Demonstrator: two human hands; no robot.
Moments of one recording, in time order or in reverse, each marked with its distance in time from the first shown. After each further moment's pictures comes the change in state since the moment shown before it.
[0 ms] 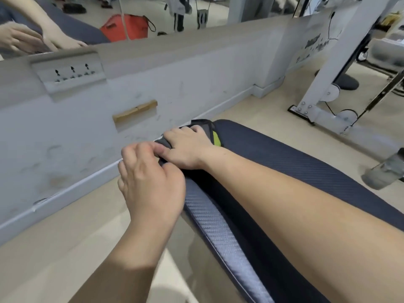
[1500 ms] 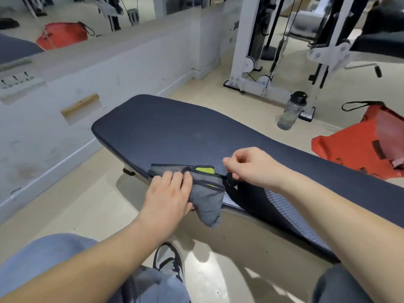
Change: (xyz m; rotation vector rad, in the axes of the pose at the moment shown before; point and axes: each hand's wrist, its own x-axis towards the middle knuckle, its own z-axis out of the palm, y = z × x) left_hand -0.285 0.054 -0.039 0.862 -0.630 1.052; right_hand -0.489 0.098 -0.001 0.715 0.206 0.548
